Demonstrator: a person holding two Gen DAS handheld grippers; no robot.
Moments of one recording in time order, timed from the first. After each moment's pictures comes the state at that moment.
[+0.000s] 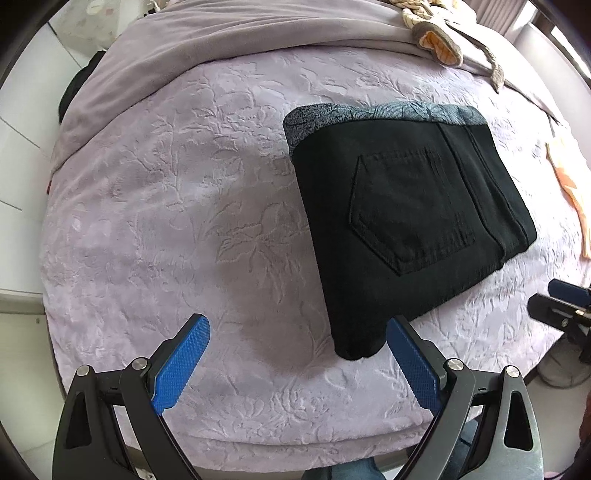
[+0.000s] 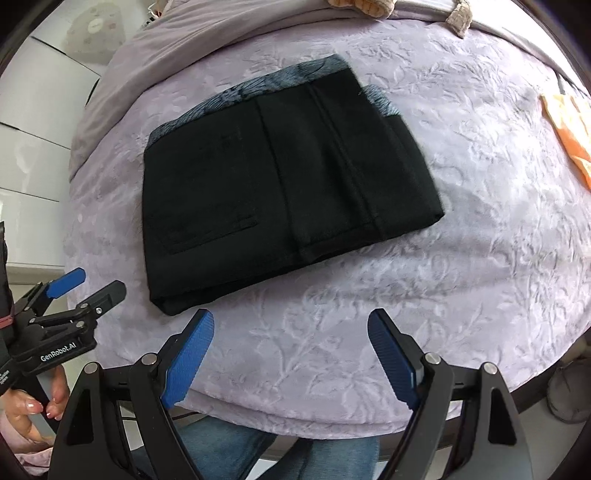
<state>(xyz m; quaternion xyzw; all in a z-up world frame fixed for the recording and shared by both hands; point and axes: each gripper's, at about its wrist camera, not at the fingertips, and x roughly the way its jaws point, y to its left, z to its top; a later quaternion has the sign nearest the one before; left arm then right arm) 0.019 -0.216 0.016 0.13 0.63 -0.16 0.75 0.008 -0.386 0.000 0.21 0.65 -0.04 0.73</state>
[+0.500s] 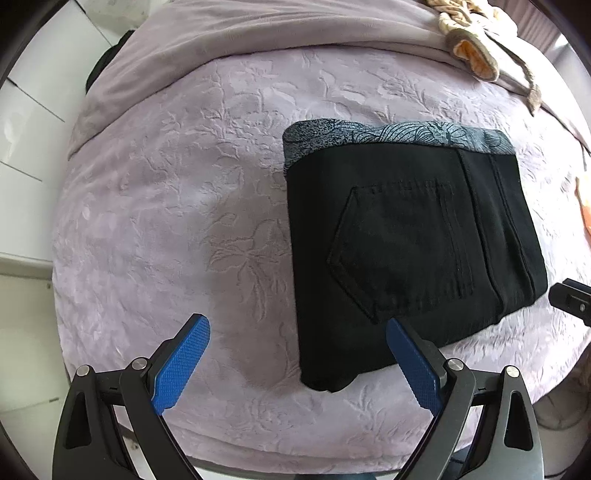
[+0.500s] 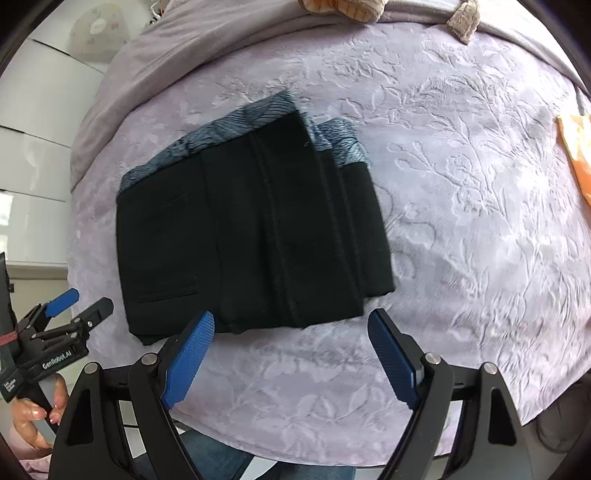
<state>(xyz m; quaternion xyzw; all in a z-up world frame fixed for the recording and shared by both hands) 0.036 -0.253 0.012 0.12 0.65 -0.08 0.74 0.050 -0.468 -0.012 0.21 0.66 0.00 0.72</state>
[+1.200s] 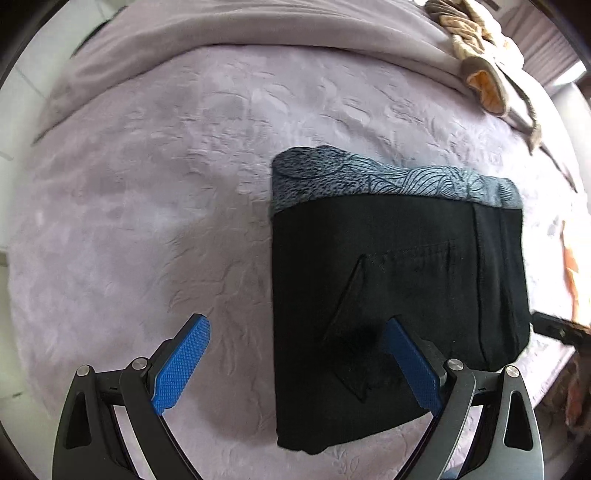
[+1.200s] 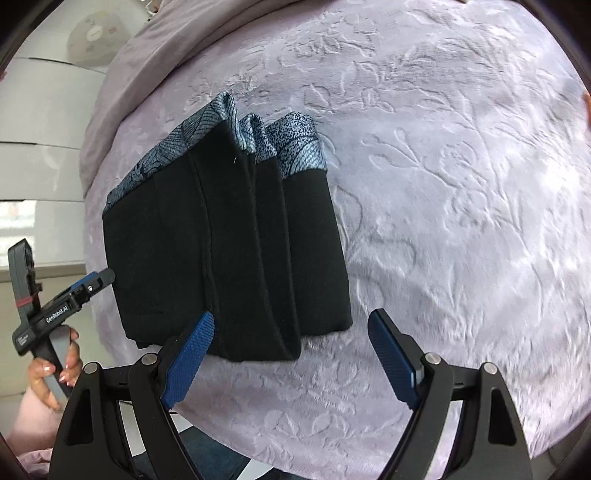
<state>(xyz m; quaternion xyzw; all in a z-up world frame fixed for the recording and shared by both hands) 0.087 -0.245 -0.018 0.03 0.66 -0.13 0.74 0.070 -0.534 -0.059 0.28 0.67 0.07 0.69</state>
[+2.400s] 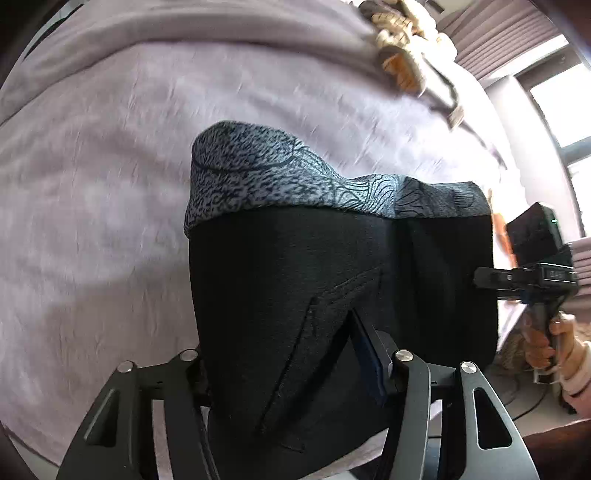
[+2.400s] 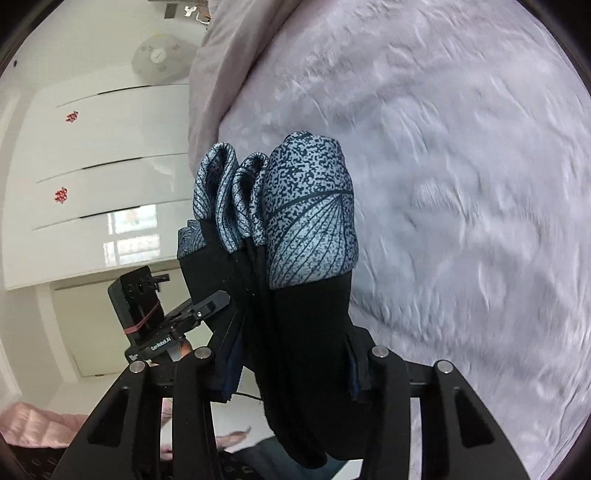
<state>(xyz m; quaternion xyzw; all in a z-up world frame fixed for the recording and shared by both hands) 0.033 -0.248 -0.017 -0.01 0.65 -0.24 0.72 0.046 -0.553 -0.071 0.47 0.60 0.24 0.61</state>
